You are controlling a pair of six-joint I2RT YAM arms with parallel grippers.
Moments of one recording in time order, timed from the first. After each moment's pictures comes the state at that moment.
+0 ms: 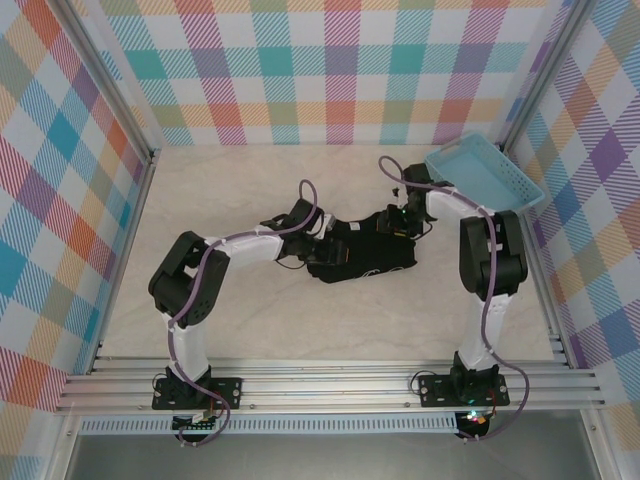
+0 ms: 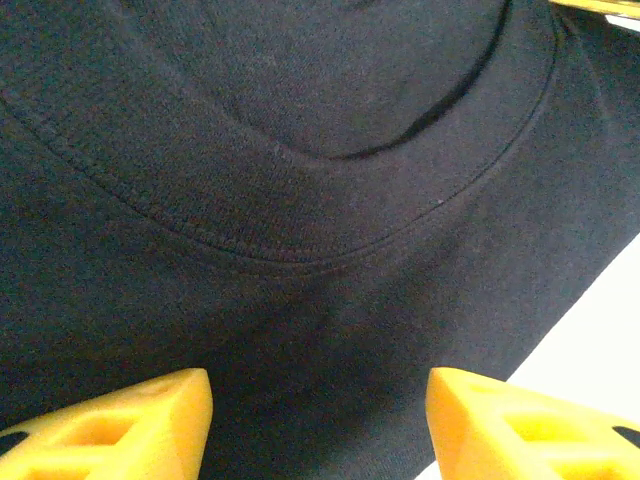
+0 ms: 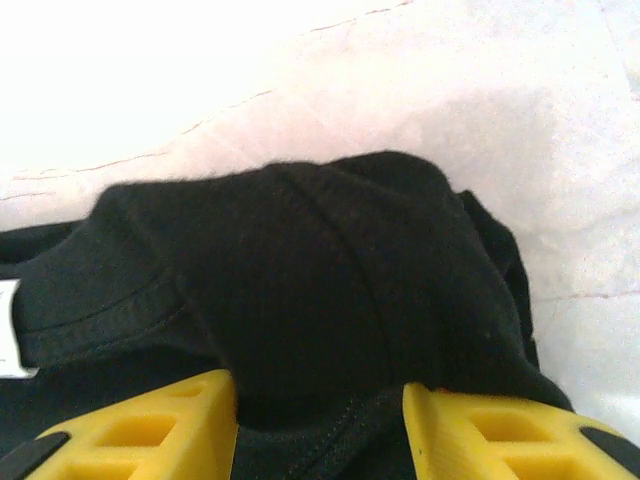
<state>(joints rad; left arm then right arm) -0.62 1.91 1.20 -0.26 0.36 -0.48 0.21 2.02 1.43 -0.67 -0.28 0.29</state>
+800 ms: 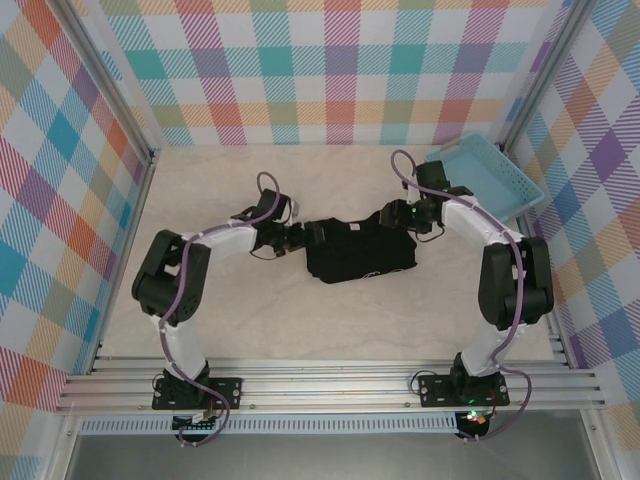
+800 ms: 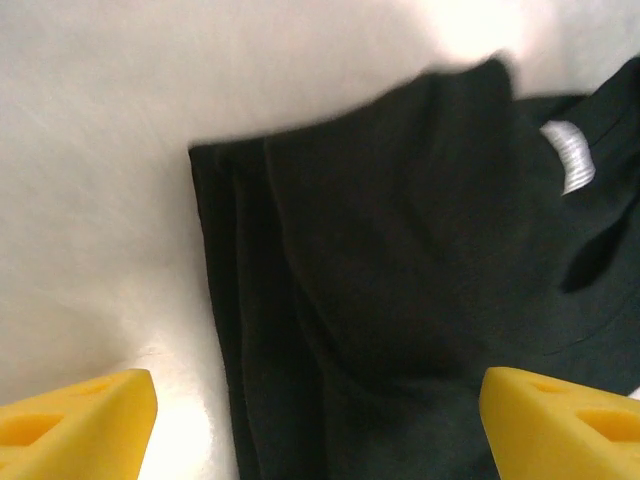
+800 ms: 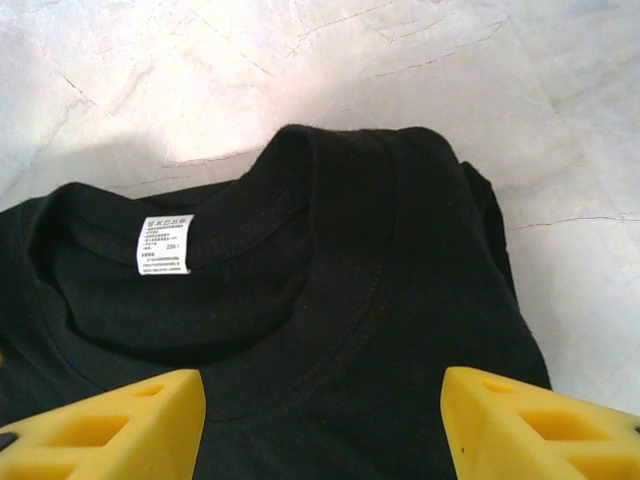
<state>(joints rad) -0.44 1.88 1.14 -0.23 0.40 -0.63 0.21 1.75 1.27 -0.60 -0.30 0.31</state>
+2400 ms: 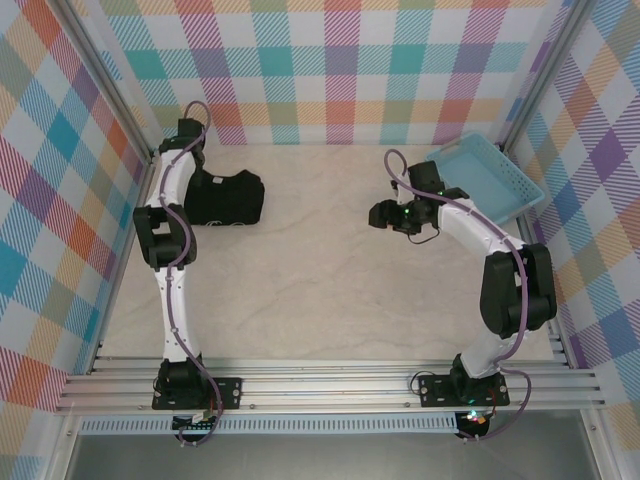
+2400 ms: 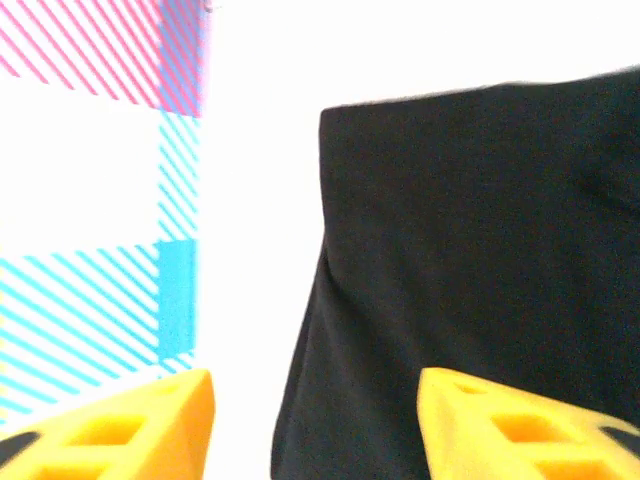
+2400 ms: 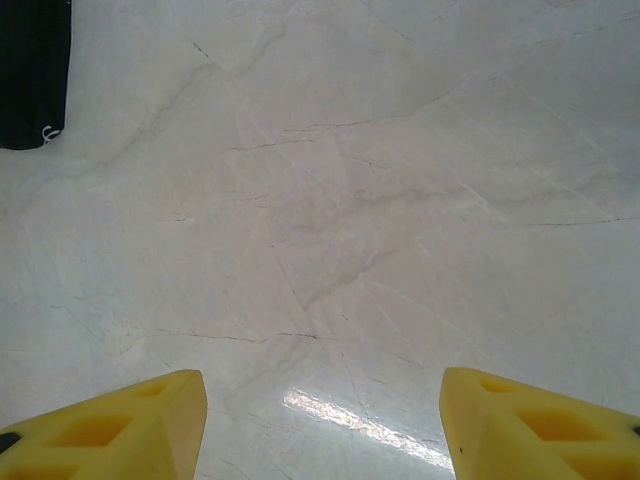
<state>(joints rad) 0.09 2.51 2.40 -1.00 -0.56 0.20 0.28 1.69 1.26 -0.59 -0.40 0.34</state>
